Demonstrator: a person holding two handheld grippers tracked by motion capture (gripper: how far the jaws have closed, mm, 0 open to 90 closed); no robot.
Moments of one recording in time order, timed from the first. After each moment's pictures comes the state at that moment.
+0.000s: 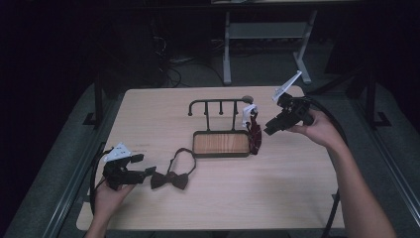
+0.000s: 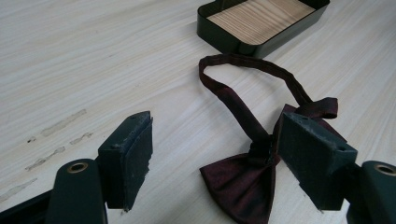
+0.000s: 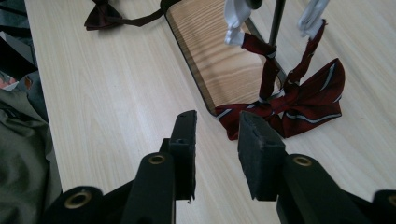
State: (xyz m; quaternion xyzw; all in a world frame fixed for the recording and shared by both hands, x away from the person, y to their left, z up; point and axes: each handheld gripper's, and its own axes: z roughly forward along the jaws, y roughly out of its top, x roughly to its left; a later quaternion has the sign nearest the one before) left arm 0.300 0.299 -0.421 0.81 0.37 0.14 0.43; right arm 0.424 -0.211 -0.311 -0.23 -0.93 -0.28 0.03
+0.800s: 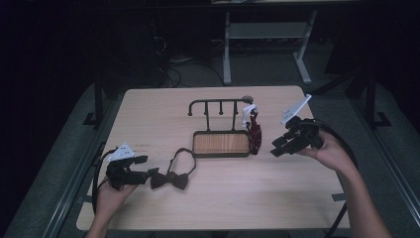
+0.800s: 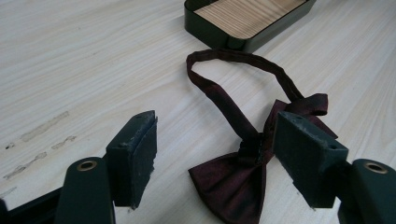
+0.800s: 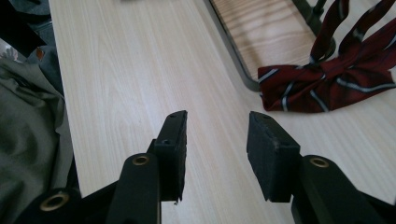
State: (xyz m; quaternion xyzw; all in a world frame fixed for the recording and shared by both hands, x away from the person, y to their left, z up) left arm 0.302 0.292 -0.421 0.82 0.36 0.13 0.42; right arm 0.374 -0.227 -0.341 -0.20 -0.94 -0.29 0.02
